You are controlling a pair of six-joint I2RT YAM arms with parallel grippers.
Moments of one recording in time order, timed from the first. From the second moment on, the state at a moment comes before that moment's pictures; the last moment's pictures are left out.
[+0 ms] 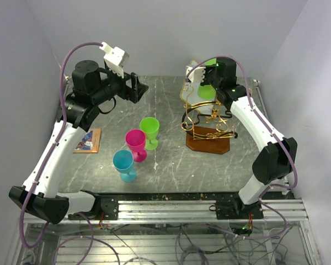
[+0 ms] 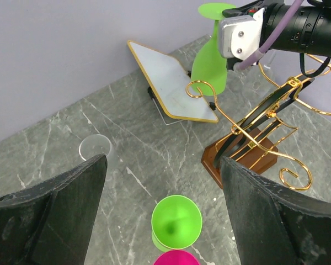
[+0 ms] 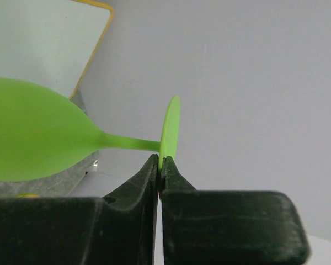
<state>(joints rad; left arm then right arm) -0.37 1.26 1.51 -0.39 0.36 -0.01 0.34 1.67 1.58 -0.21 0.13 -1.44</state>
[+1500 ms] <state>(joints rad) -0.37 1.22 1.51 -0.39 0.34 0.02 0.35 1.49 1.48 -0.45 -0.03 -1.45</state>
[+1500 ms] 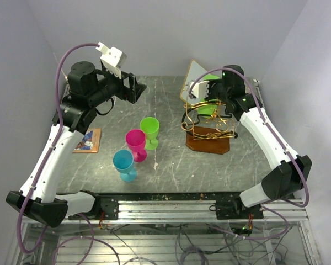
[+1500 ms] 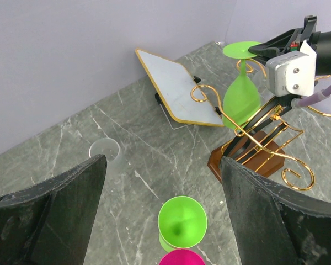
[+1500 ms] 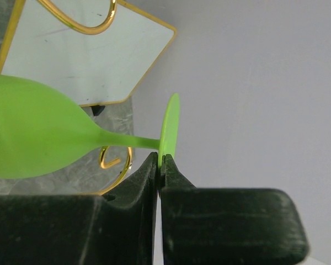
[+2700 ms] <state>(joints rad) -0.37 1.21 1.49 -0.39 0.34 0.02 0.35 1.39 1.32 -0.32 0.14 -1.34</state>
